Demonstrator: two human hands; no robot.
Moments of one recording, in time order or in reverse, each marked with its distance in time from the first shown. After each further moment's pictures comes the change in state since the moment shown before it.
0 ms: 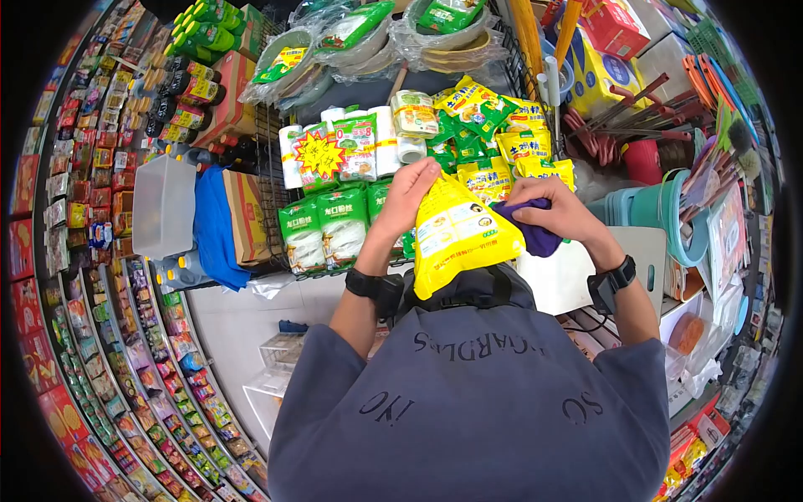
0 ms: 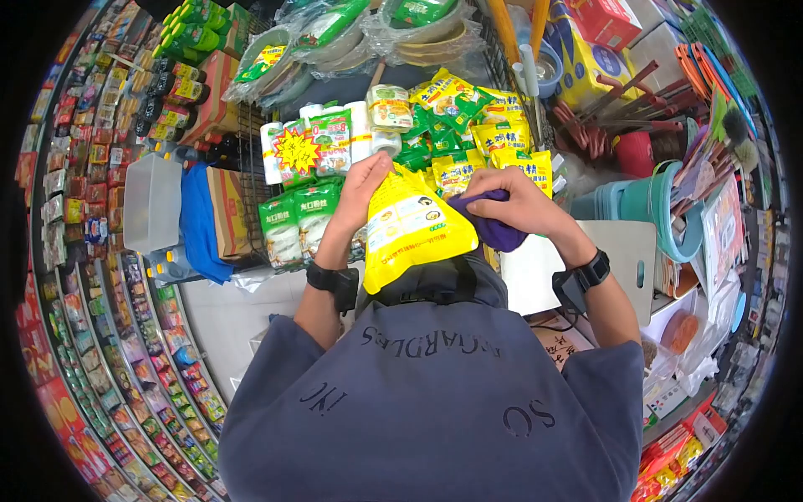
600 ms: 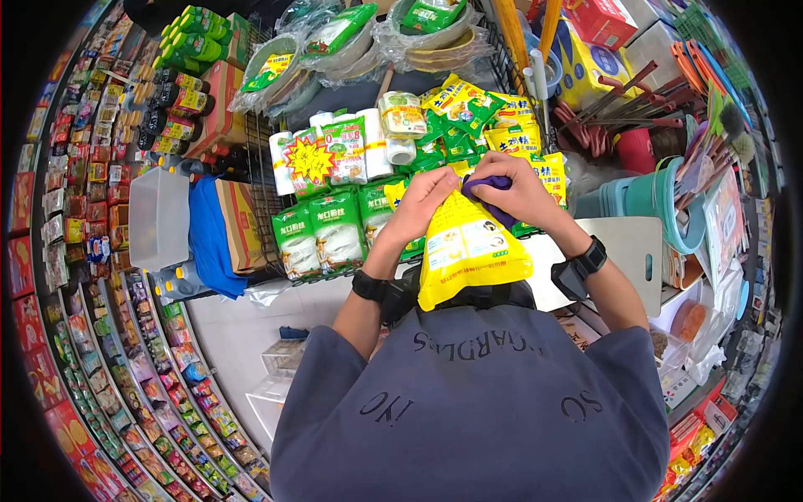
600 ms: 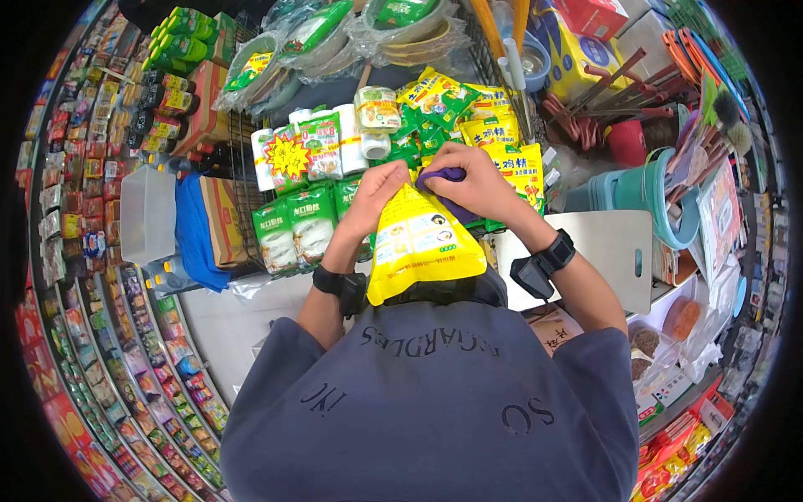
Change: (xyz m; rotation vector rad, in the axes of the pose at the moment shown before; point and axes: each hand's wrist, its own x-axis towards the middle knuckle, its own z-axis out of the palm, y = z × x) left_hand 0.003 -0.001 0.028 0.014 -0.211 -0.010; right_hand 0.035 -0.002 0.030 -0.189 0.265 -0.061
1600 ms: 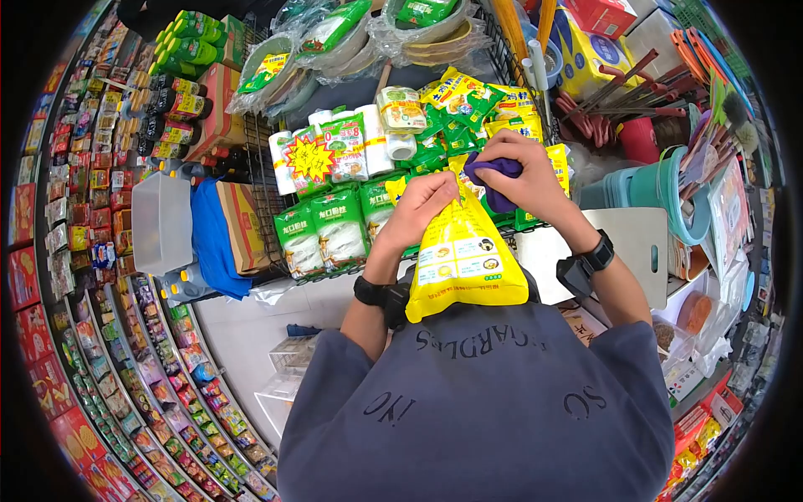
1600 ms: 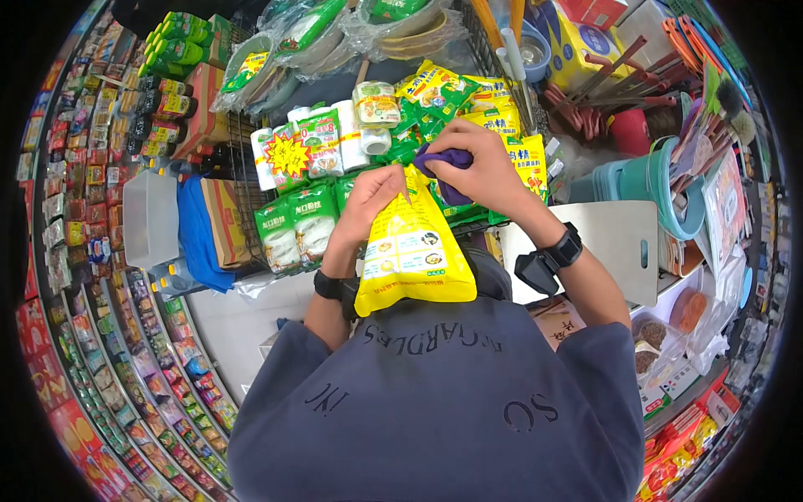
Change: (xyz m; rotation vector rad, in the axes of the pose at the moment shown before) left_hand -0.014 0.023 0.006 0.017 -0.037 -0.015; right_hand 0.003 -0.011 -0.007 -0.129 0.193 -0.190
